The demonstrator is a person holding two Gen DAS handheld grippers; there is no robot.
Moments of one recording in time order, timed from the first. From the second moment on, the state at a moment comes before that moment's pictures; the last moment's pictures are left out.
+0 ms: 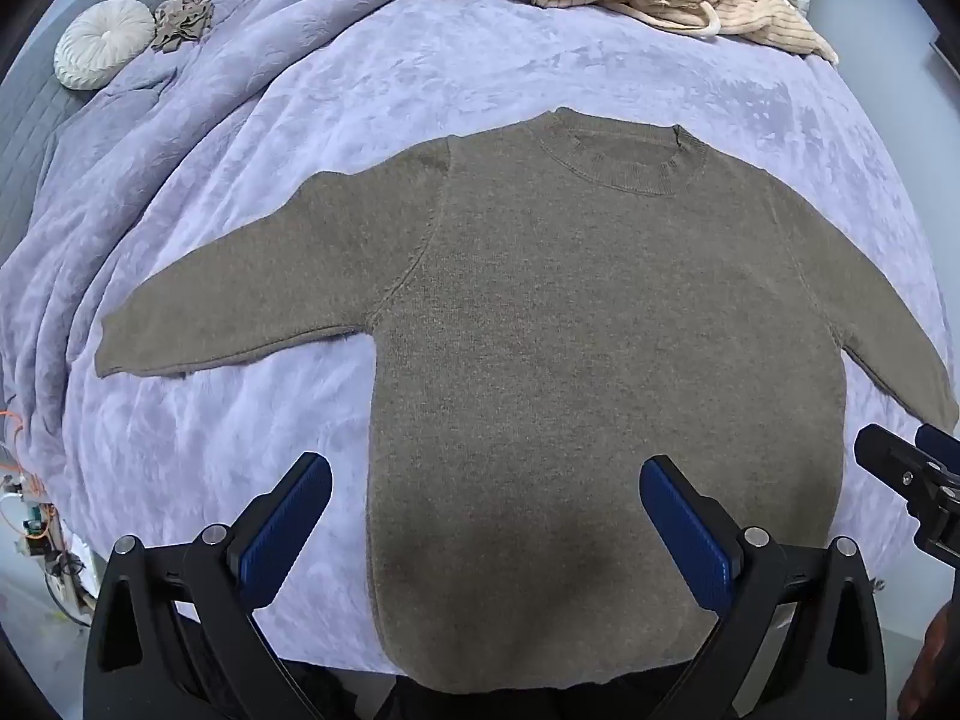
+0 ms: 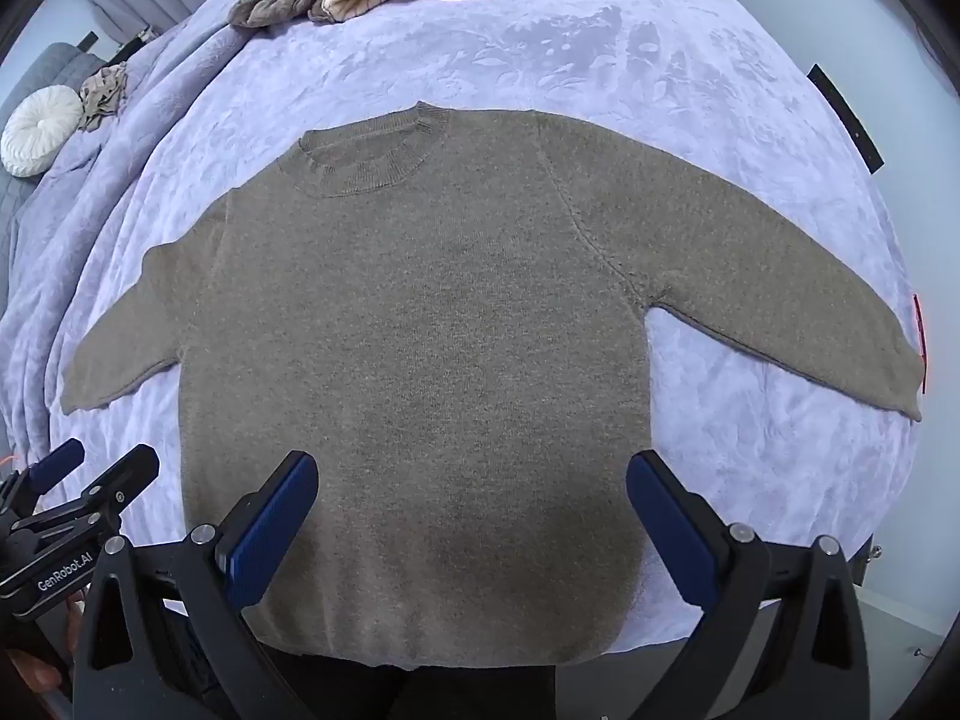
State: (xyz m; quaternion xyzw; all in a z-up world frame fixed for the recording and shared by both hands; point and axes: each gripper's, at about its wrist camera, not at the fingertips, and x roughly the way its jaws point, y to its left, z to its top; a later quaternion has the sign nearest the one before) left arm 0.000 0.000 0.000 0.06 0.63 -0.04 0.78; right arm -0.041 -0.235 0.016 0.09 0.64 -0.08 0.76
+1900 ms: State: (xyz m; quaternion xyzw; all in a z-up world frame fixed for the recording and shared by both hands) left arm -0.006 0.014 -0.010 0.02 0.61 -0.07 0.79; right arm -0.039 -0.223 0.006 0.05 0.65 -0.09 0.75
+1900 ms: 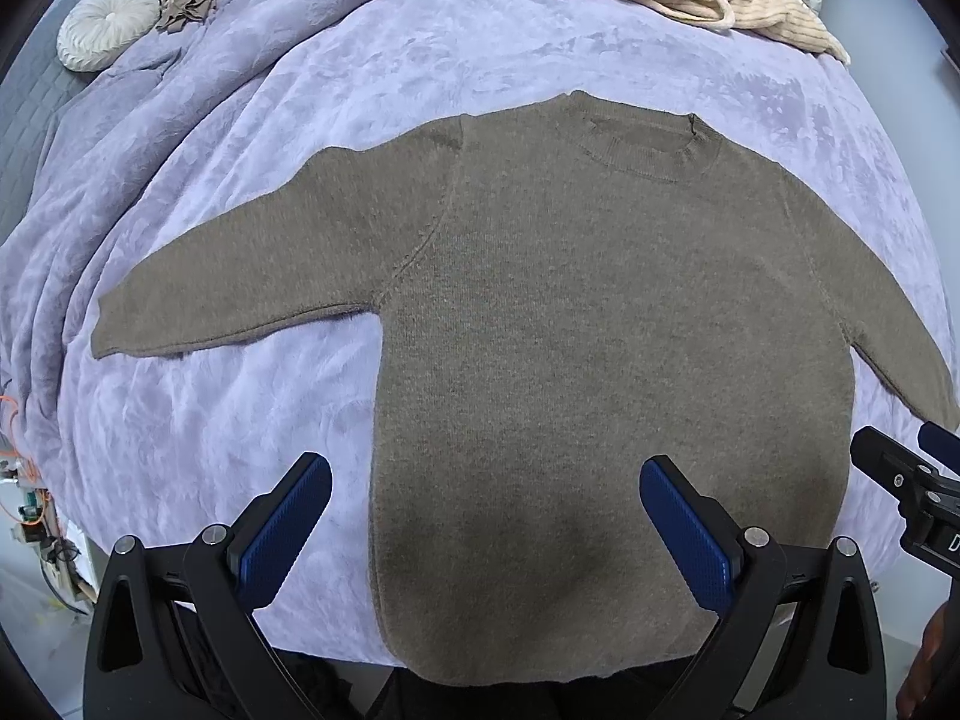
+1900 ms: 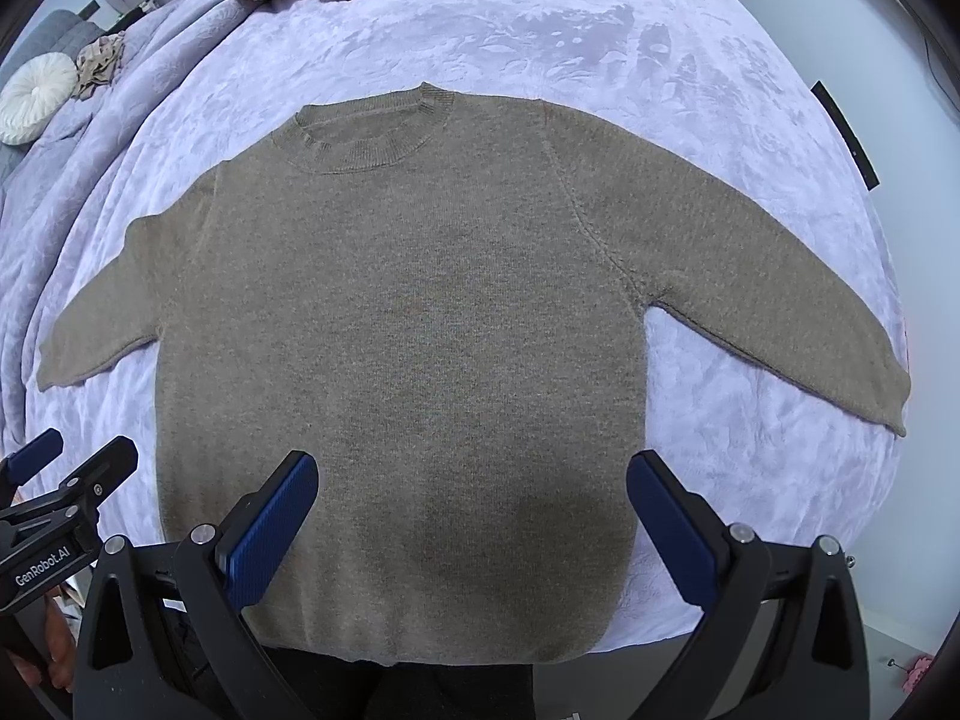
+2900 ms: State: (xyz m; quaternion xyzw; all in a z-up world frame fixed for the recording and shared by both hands) left arm 0.004 0.029 -0.035 0.00 0.63 -0.07 0.77; right arm -0.024 -0.203 -0.012 0.03 0.67 -0.08 0.74
